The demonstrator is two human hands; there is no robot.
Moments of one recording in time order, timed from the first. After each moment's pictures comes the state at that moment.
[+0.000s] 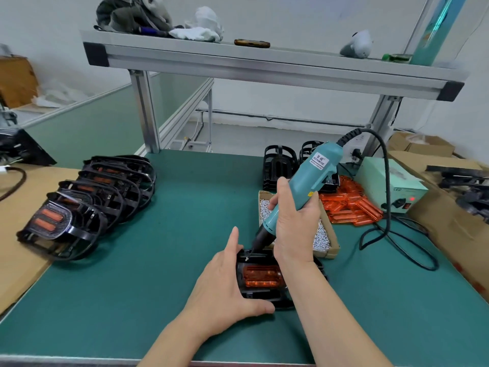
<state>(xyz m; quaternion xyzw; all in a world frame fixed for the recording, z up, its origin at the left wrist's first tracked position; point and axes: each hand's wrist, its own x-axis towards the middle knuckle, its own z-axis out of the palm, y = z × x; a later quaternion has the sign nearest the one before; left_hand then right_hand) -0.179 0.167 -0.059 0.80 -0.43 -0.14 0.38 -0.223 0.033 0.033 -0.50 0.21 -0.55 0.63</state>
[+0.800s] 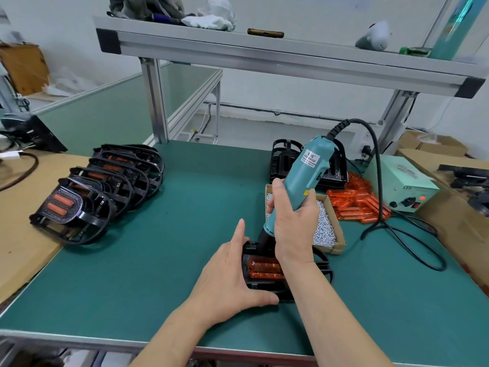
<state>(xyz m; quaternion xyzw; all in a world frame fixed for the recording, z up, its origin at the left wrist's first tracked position) -0.178 0.166 -0.060 0.80 -0.44 -0.14 0.38 -0.222 0.043 0.022 -0.56 0.20 -0.53 0.61</state>
